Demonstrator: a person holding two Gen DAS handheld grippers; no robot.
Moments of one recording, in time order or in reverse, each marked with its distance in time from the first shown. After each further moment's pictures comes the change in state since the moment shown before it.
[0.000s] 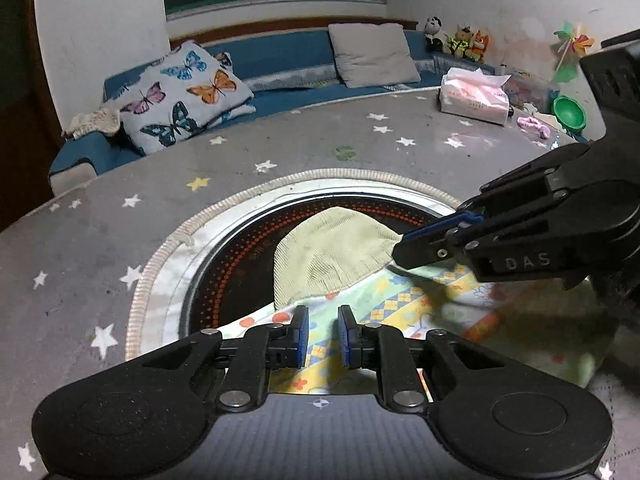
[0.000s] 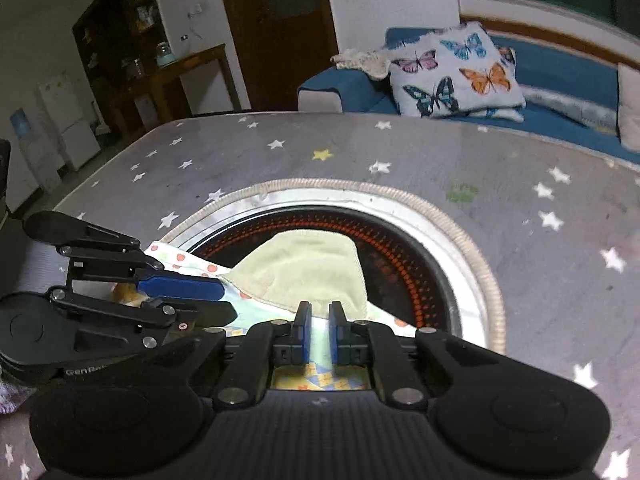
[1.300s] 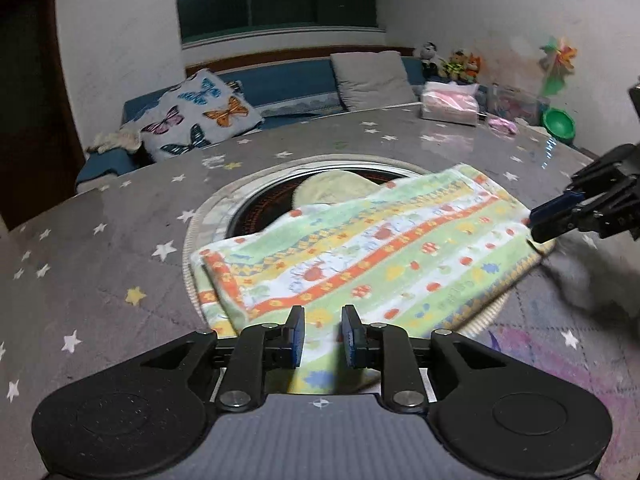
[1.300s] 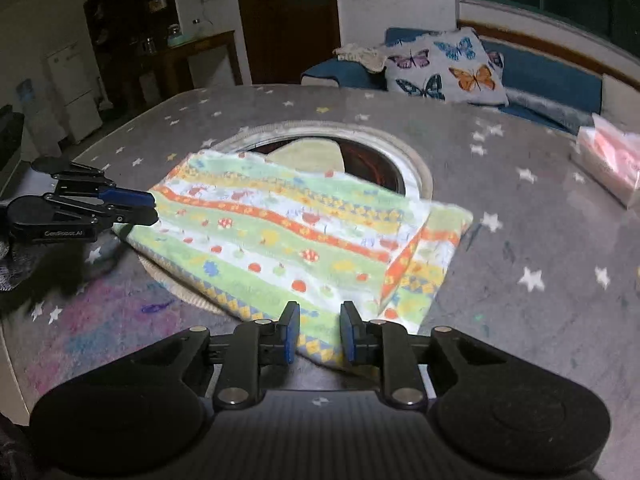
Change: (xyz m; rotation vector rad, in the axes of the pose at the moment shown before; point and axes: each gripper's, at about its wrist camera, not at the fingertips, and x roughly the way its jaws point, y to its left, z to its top) left arm -0.083 0.000 -0.080 -0.009 -0.091 0.027; right arm -0.116 -0.001 -0.094 -0.048 0.013 -0.032
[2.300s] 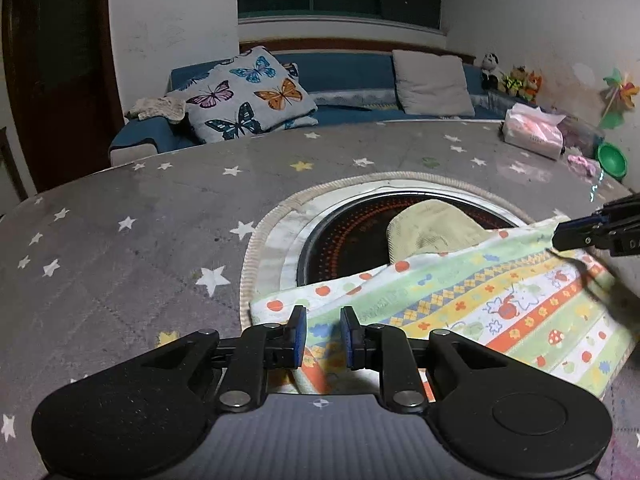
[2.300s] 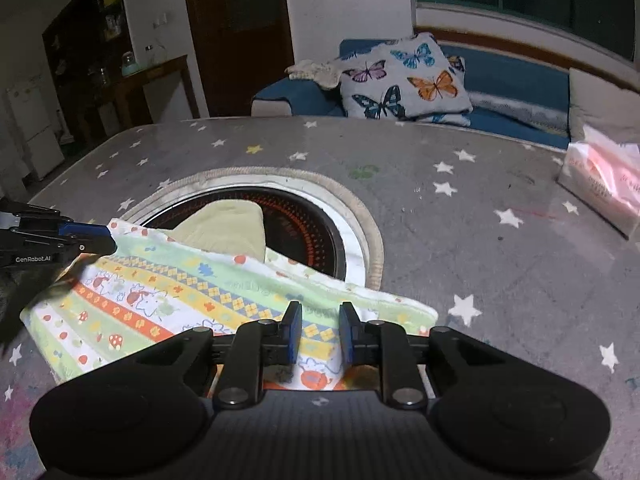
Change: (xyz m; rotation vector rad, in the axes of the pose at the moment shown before) left arm 0.061 0.058 0.036 -0.137 0.031 0.087; right arm 0.070 -0.052 0.049 0.108 -0.030 -0.092
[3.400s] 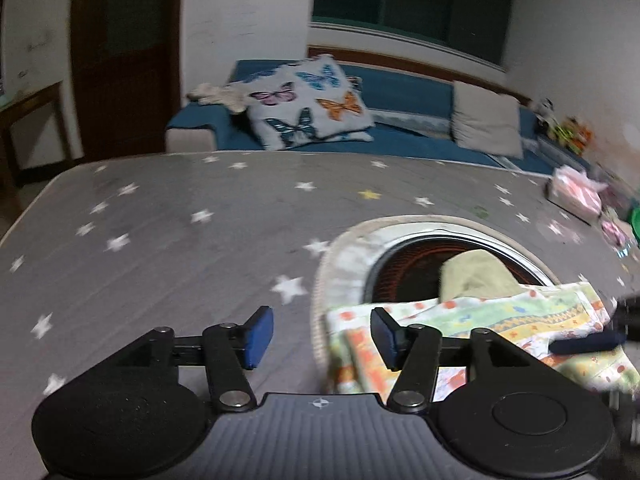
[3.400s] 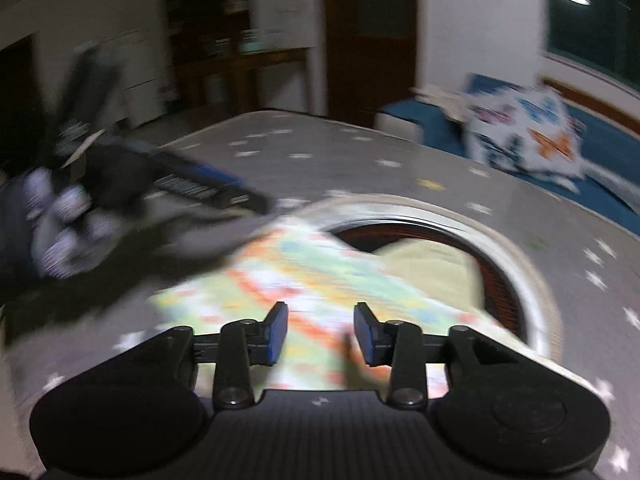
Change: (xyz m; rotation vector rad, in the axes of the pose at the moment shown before) left arm -0.041 0.046 0.007 -0.210 -0.022 0.088; right arm -0.013 0.144 0.006 -0.352 -0.030 0.274
